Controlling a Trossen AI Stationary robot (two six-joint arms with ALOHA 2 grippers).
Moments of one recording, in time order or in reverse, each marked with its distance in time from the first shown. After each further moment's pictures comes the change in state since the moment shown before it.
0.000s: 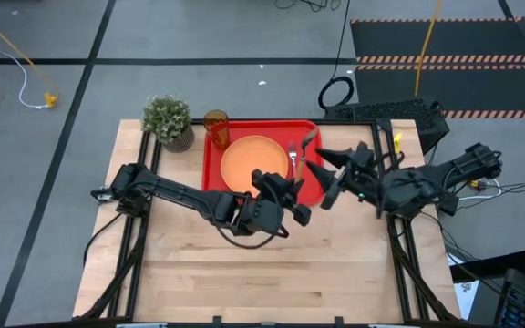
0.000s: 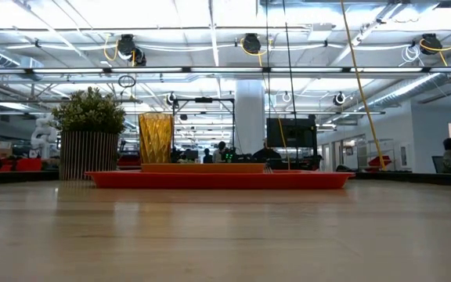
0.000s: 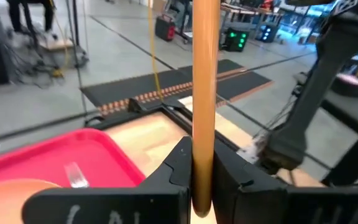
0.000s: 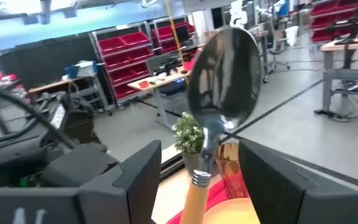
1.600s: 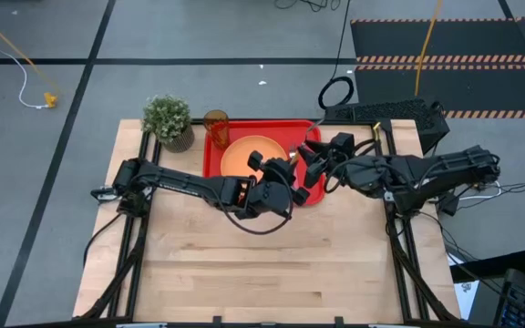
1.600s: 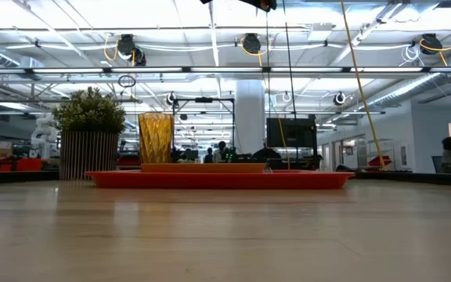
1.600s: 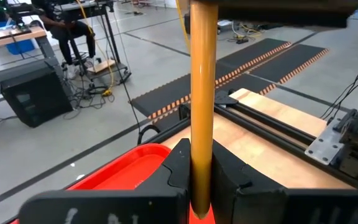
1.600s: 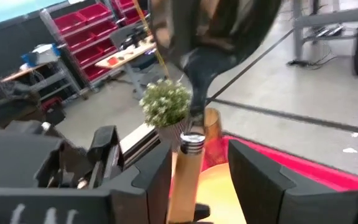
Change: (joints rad) left arm 0.094 0.000 0.001 -0.109 -0.028 0.184; right arm -0.189 0.058 0.000 -0.185 -0.114 0.286
